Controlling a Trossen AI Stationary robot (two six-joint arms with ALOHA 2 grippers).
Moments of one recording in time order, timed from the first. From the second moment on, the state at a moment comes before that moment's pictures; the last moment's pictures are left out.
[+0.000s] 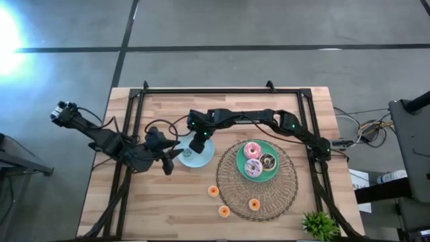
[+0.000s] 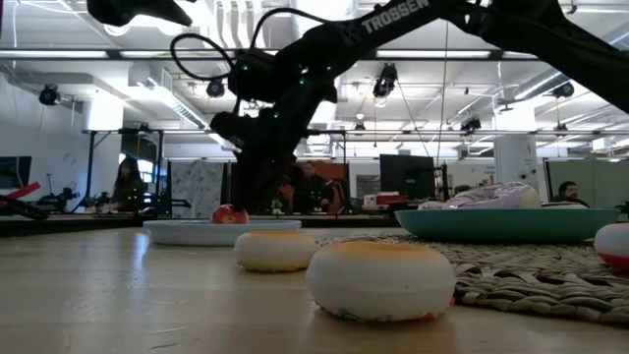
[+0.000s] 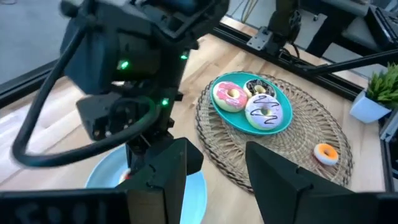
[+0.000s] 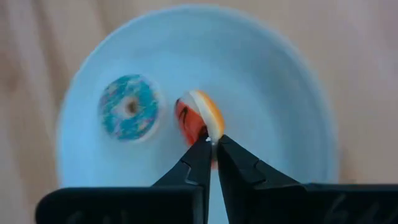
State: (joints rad) left arm -0.52 1.01 0.97 -0.63 -0.78 -0.81; right arm -0.17 2.41 2.04 -0.70 -0.16 0.34
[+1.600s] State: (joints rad) left arm -0.56 1.00 0.97 -0.78 -0.87 -0.92; right arm -0.22 2.41 2.02 -0.70 -0.36 0.50
